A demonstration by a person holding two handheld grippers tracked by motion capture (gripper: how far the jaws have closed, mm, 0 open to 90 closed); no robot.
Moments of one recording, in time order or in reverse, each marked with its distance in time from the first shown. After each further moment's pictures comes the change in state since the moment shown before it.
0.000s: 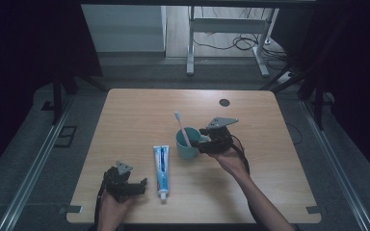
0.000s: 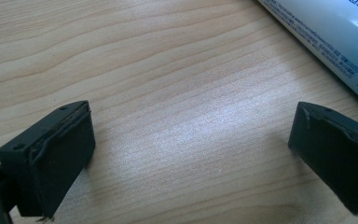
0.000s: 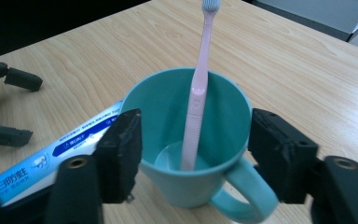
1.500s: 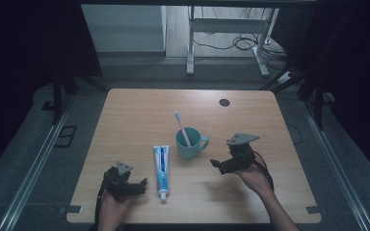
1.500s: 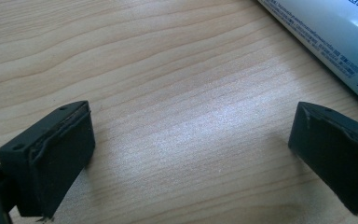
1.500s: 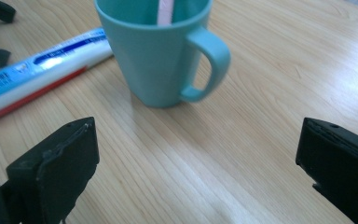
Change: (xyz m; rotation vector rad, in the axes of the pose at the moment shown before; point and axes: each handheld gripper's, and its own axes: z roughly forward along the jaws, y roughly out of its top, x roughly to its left) left arm 0.000 0.000 0.000 0.002 0.000 0.001; right arm -0.007 -0.056 -0.052 0.096 -0.084 -0.017
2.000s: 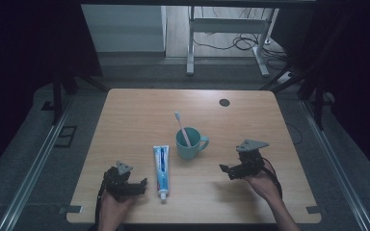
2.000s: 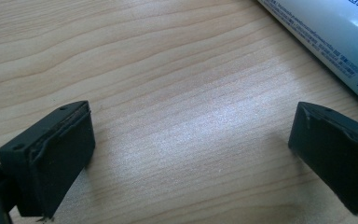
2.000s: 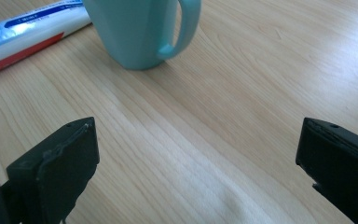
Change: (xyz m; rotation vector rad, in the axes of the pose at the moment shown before) left arm 0.000 0.000 0.000 -0.001 0.000 -0.001; right arm -0.012 -0.033 -0.011 0.026 -0.039 0.028
